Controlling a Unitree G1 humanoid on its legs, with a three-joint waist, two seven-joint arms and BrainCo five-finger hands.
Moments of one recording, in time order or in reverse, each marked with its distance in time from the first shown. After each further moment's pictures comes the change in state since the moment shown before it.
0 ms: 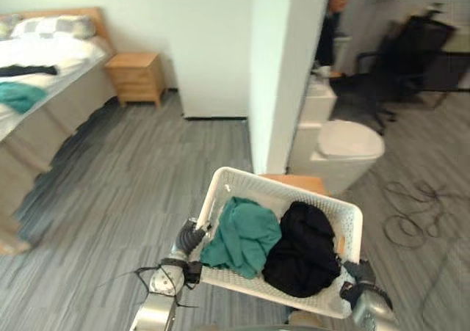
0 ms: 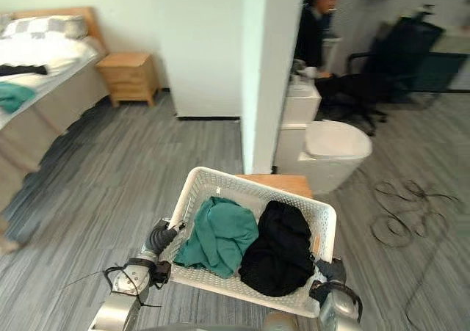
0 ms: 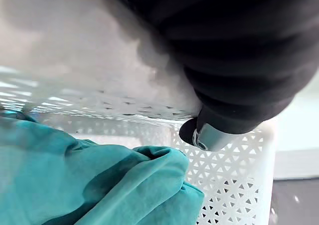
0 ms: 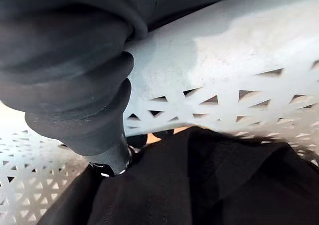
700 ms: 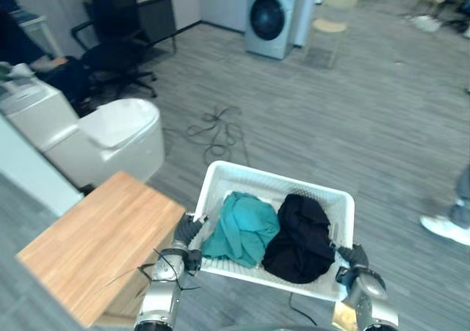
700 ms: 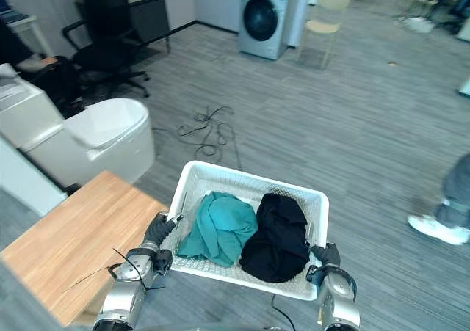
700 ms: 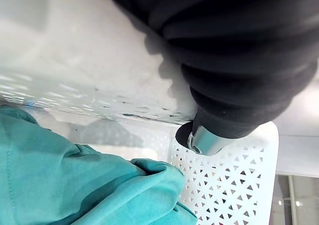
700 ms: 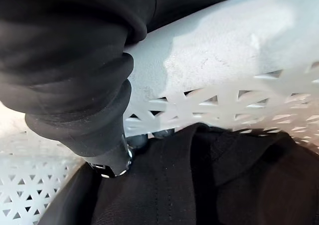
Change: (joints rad) left arm -0.110 -0.072 0.142 0.180 -0.068 0.003 -0.018; right arm -0.136 -0.050 0.041 0.156 -0.002 -0.027 0.032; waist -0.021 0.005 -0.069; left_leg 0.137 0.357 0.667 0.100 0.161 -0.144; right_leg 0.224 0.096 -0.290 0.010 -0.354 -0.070
